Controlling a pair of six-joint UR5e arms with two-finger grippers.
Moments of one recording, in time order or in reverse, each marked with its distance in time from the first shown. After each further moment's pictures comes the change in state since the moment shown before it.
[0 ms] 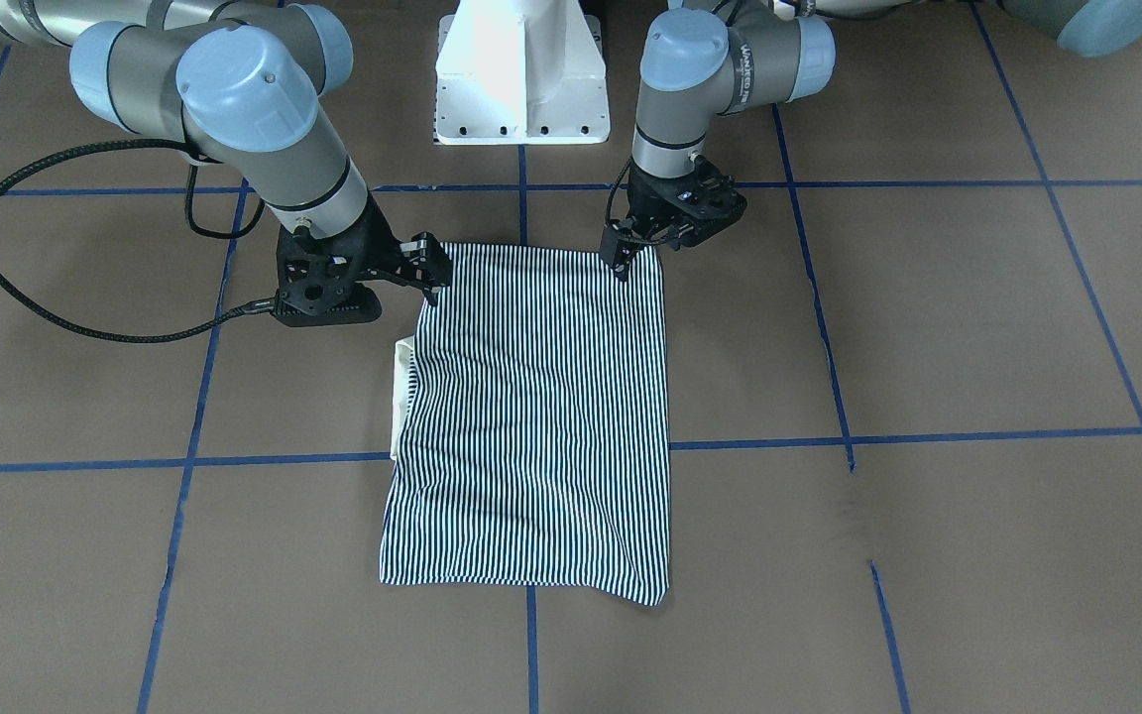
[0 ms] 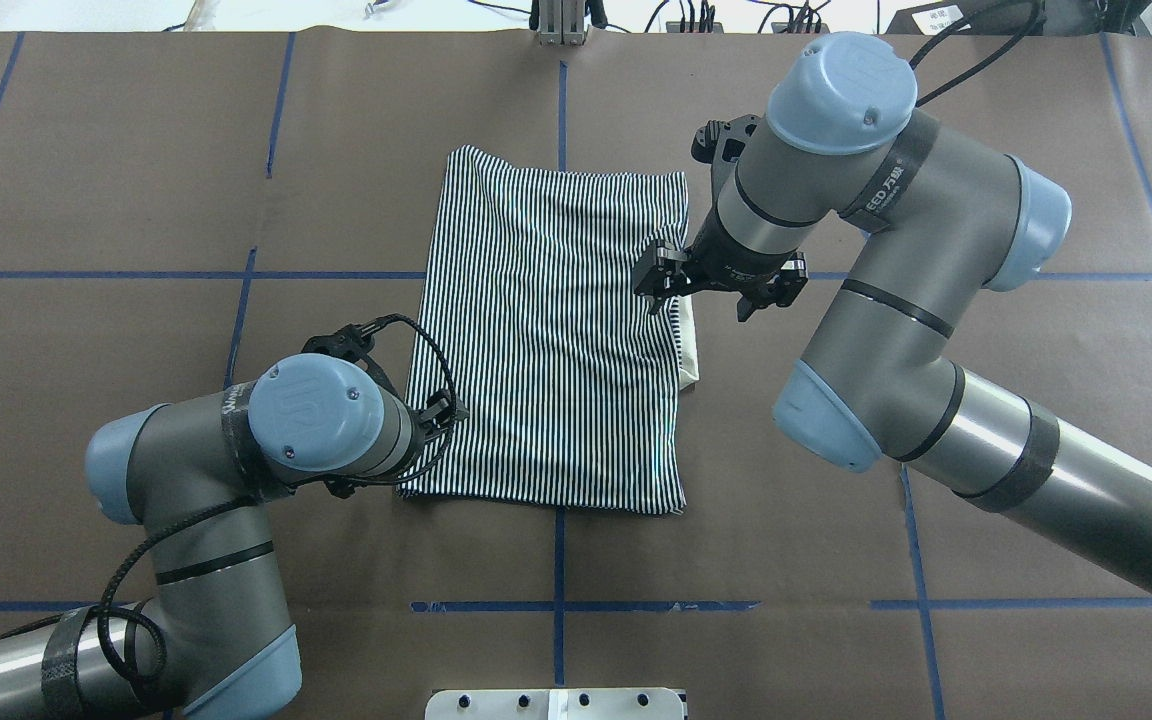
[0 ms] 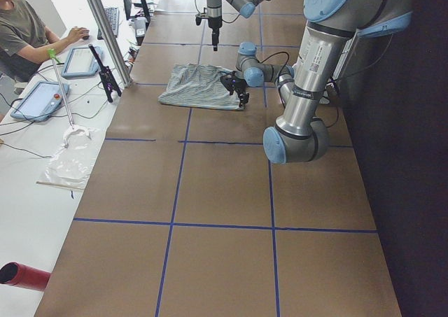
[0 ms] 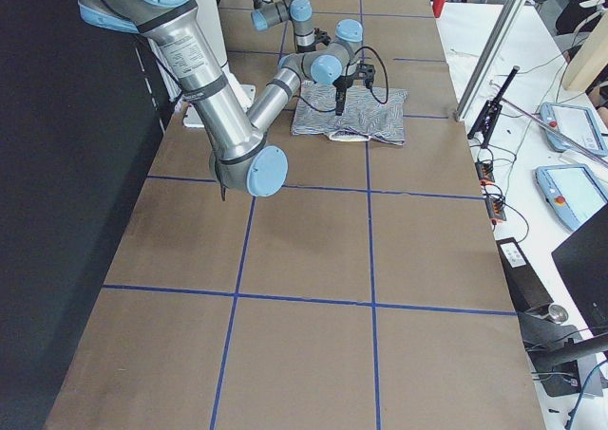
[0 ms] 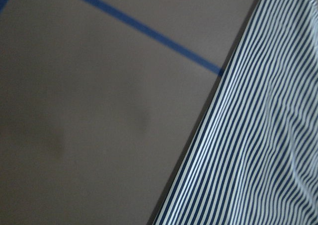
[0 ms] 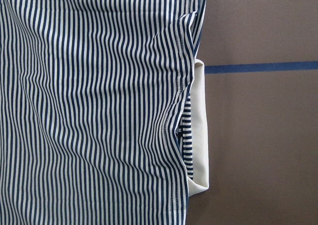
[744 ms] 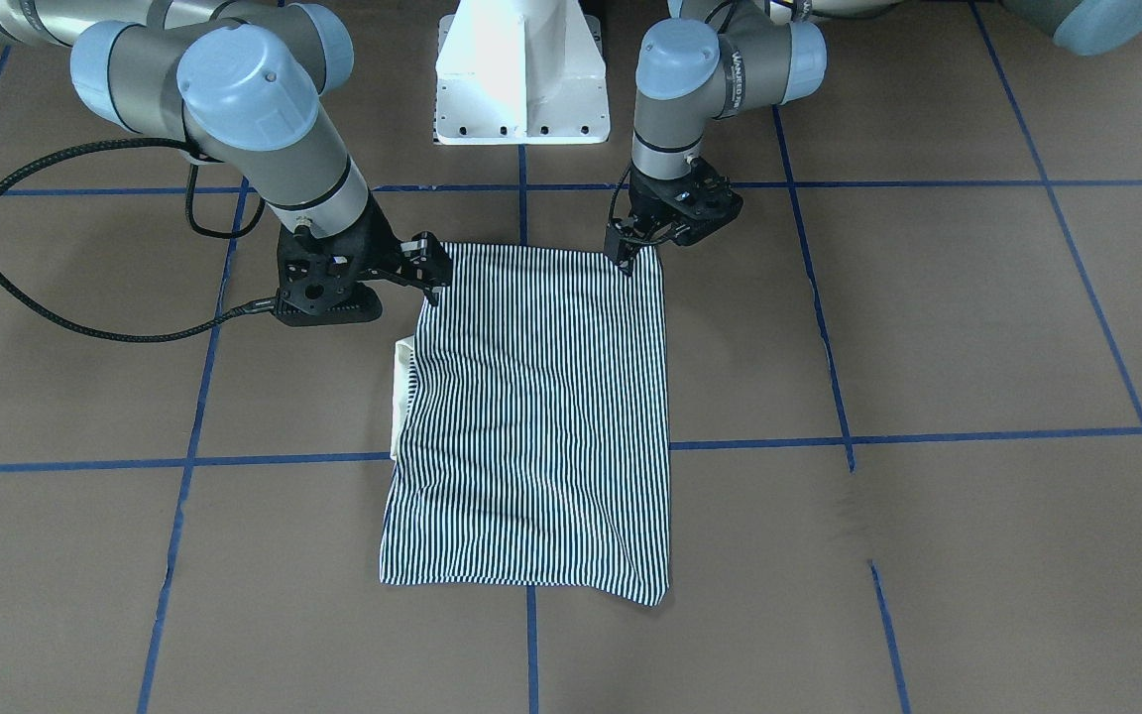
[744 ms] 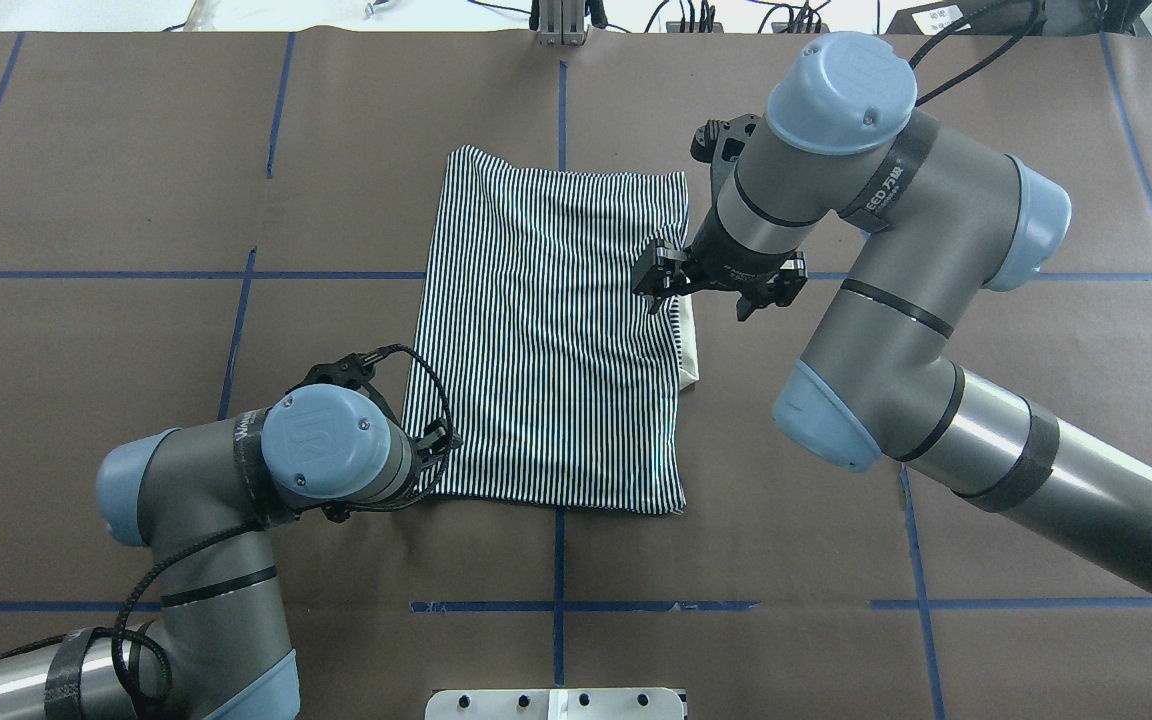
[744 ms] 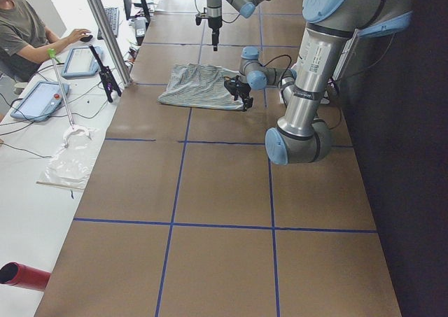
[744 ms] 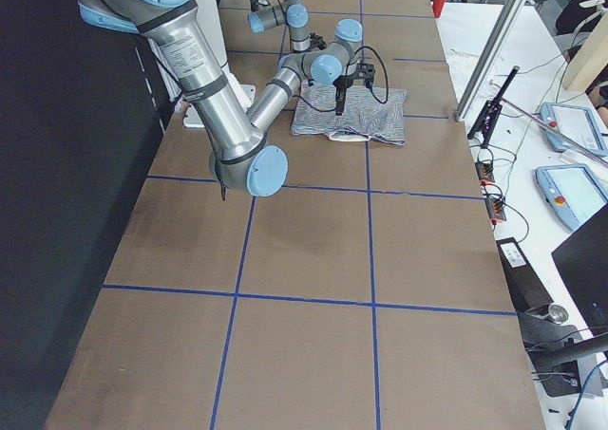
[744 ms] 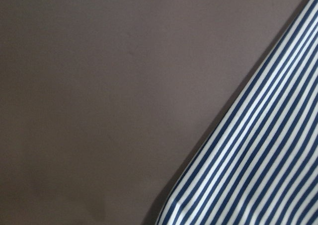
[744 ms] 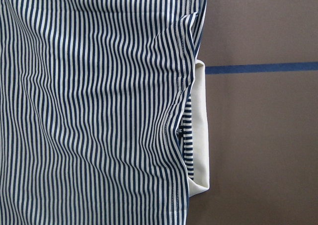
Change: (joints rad) left arm 0.038 0.011 0.016 0.006 0.001 -0.002; right arm 0.001 0.001 0.001 0.000 -0.001 -0.001
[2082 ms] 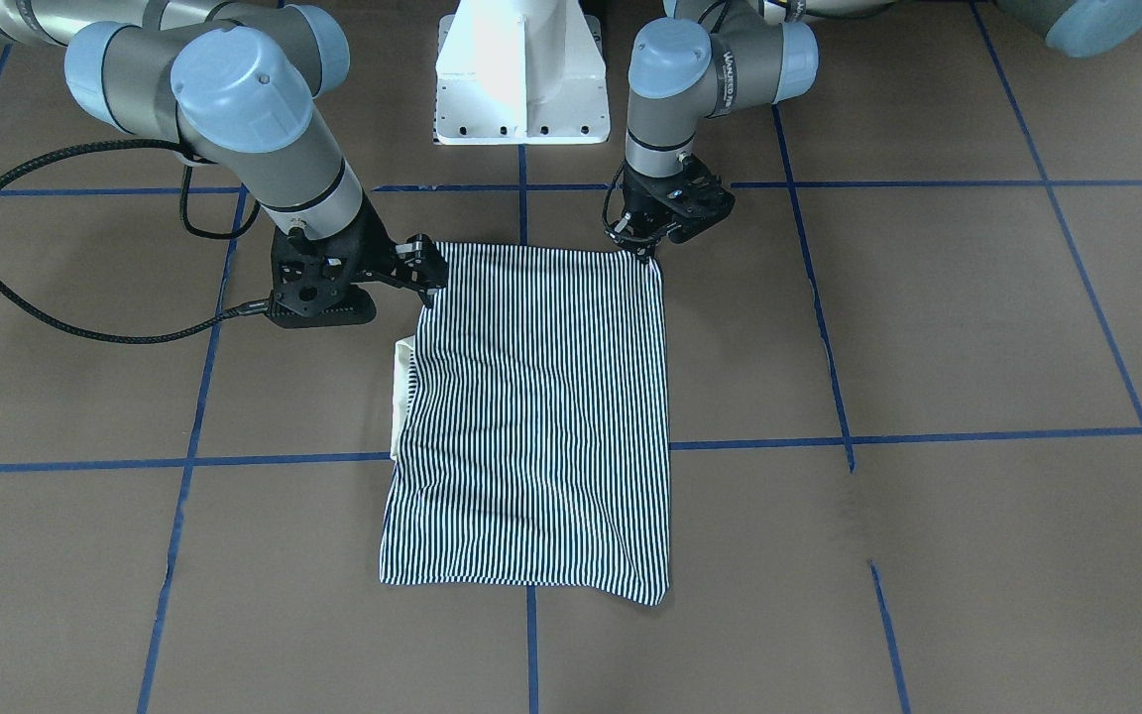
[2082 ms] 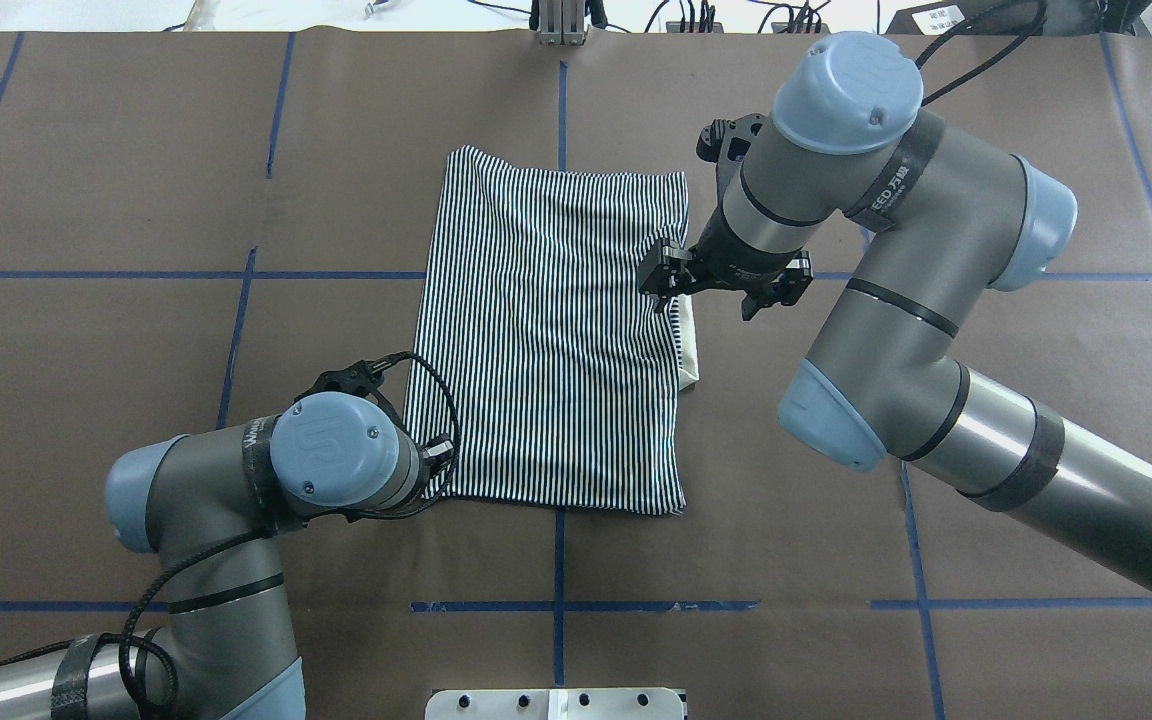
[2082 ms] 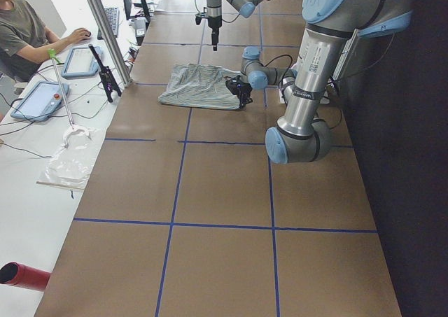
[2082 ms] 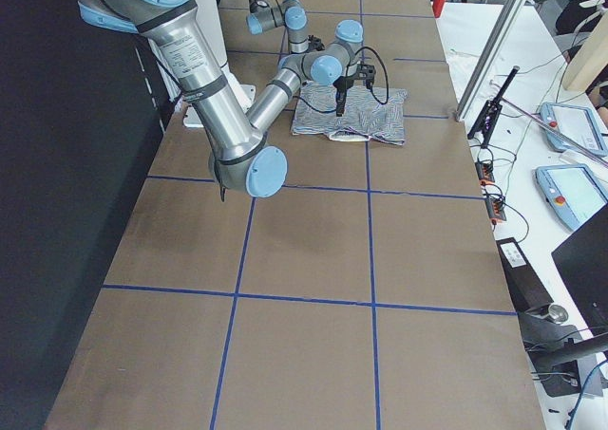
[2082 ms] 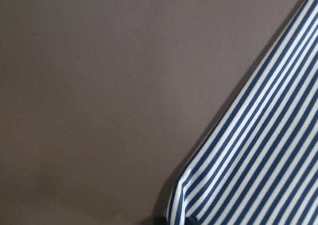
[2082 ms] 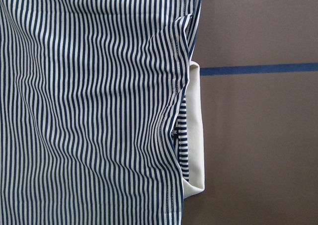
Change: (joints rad) left arm 0.008 -0.007 -0.005 0.000 -0.001 0.004; right arm 0.004 -0.009 0.004 0.000 -0.001 -0.001
